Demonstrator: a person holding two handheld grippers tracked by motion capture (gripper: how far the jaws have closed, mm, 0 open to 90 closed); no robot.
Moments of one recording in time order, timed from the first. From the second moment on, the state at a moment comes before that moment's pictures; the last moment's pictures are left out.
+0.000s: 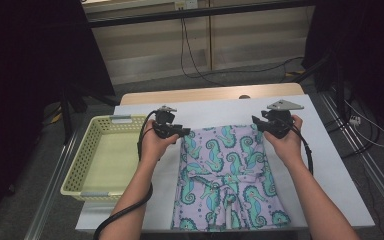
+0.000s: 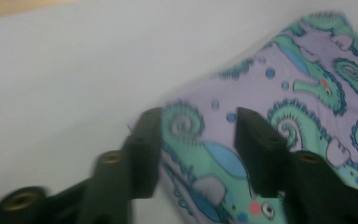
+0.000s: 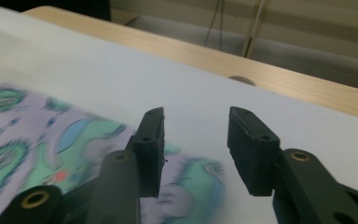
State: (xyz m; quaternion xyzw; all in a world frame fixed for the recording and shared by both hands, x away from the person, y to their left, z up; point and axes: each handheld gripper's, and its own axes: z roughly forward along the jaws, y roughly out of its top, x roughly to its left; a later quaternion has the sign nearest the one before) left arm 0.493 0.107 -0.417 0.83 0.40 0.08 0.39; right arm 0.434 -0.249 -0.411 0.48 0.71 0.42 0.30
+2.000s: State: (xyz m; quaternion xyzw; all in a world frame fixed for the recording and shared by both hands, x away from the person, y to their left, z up) left arm 0.375 0.096 -0.457 0.89 0.26 0.05 0.38; right arm 0.317 -0.232 -0.466 0.41 0.82 0.38 0.15
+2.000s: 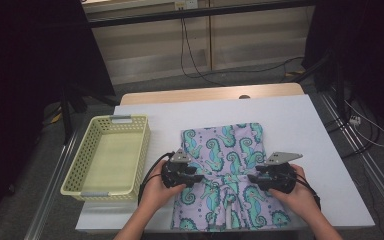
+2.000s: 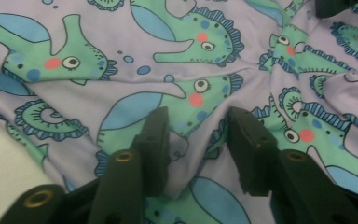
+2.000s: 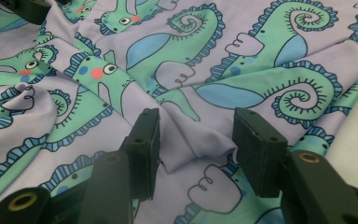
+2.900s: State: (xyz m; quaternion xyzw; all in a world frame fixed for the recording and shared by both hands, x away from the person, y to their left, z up) left arm 0.375 0.105 -0.445 0.88 0.28 0.03 0.37; right arm 0.317 -0.244 -0.456 0.40 0.81 0.41 0.14
